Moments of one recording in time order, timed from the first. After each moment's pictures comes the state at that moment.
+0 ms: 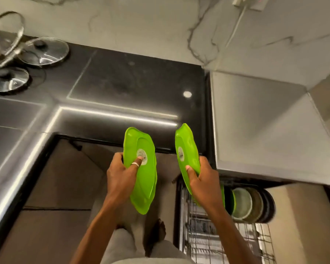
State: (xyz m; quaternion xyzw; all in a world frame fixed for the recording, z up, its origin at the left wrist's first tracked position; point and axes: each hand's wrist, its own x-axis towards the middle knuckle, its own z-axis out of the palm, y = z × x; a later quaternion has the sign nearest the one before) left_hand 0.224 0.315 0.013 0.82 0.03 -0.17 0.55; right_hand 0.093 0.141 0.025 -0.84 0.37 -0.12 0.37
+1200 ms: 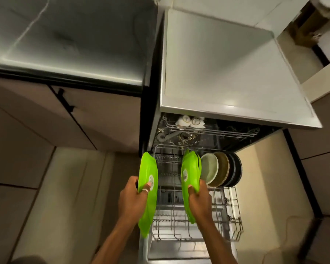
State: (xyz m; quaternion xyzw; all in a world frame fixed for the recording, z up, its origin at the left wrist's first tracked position) left_hand -0.060 0.211 -0.234 0.82 -0.01 -0.29 0.49; right_hand -0.185 0.059 -0.232 -0.72 0.56 -0.06 0.41
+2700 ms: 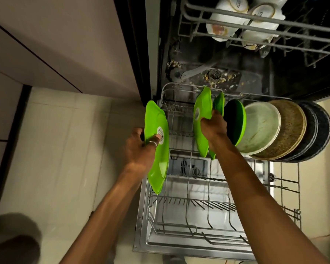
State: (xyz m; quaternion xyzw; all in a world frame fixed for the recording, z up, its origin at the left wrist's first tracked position) left_hand -0.035 0.108 -0.491 0.84 0.05 -0.29 0.46; right_hand -0.086 -0.099 -0.538 -0.72 0.56 0.06 0.40
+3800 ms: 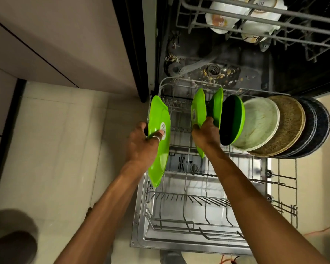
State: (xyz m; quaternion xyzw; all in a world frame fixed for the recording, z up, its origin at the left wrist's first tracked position) left_hand -0.042 0.097 -0.493 0.85 0.02 -0.31 0.44; right_hand -0.106 -0.071 -0.538 -0.77 0.53 0.13 0.33
